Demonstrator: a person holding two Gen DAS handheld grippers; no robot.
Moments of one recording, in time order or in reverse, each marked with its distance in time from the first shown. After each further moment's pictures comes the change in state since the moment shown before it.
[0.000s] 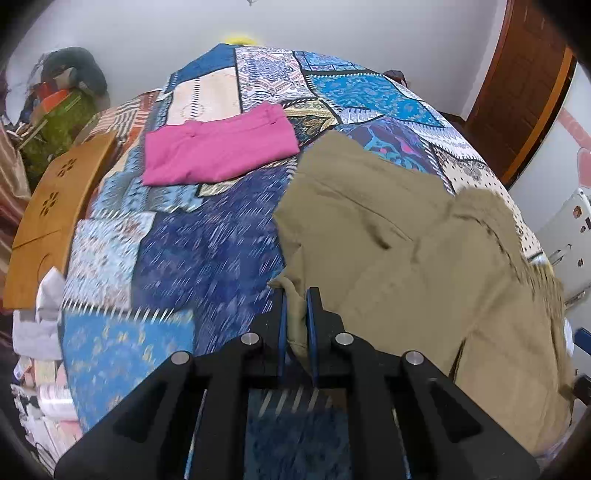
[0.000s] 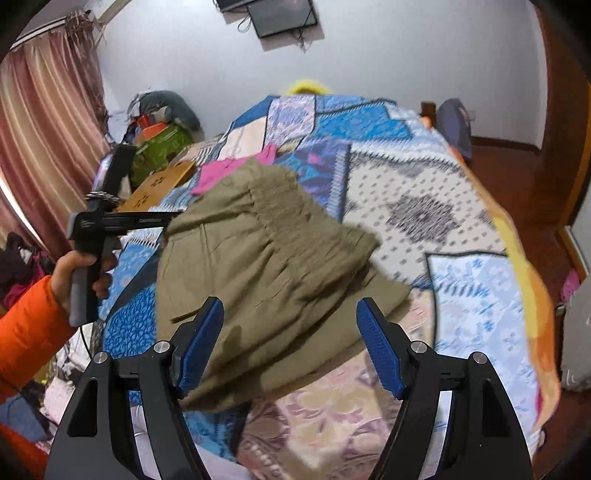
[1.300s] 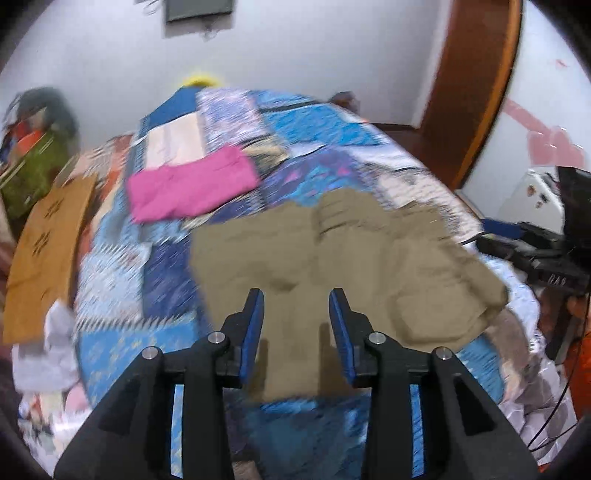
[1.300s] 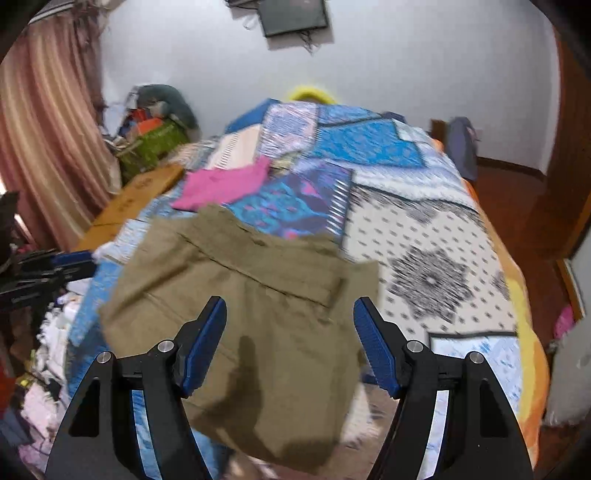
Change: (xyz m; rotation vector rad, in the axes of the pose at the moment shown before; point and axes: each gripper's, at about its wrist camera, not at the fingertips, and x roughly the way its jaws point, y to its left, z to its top) left arm -0.076 -0.020 -0.009 0.141 -0.113 -0.153; right arm 0.029 -0.001 0.071 -0.081 -0.050 0.009
